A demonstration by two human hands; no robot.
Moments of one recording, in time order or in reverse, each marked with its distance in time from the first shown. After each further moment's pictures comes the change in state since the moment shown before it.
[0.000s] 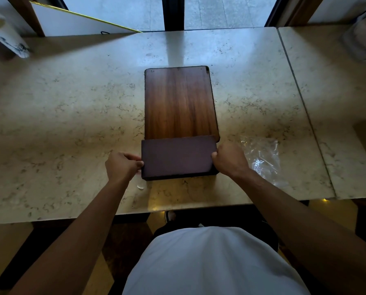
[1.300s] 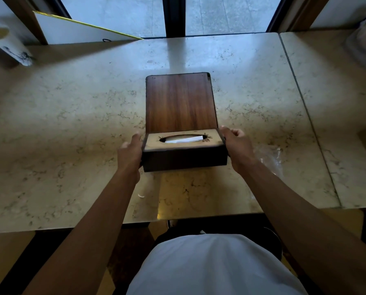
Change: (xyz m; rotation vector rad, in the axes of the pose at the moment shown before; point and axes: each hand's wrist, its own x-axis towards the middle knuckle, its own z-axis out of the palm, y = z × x) left_hand 0.006 0.059 0.021 -0.549 -0.035 -0.164; right_hand 0.040 -0.003 -0.023 1.141 0.074 0.416
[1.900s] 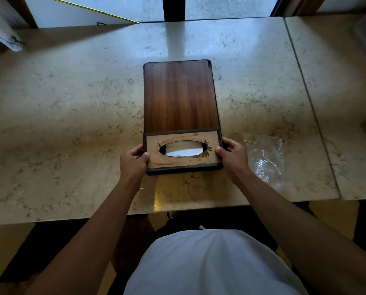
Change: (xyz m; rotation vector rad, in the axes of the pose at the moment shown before) left_hand 0.006 -0.058 -0.018 0.211 -0.103 0.151; right_hand -0.004 0.069 -0.007 -0.120 -0.041 -0.139
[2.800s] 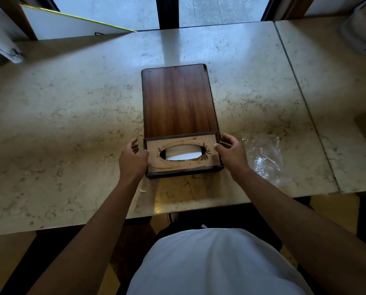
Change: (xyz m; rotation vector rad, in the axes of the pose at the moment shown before) left_hand -0.004 0.022 -0.005 0.289 0.058 0.153; right_hand -0.011 -0.013 0.000 -0.041 0.019 -0.036
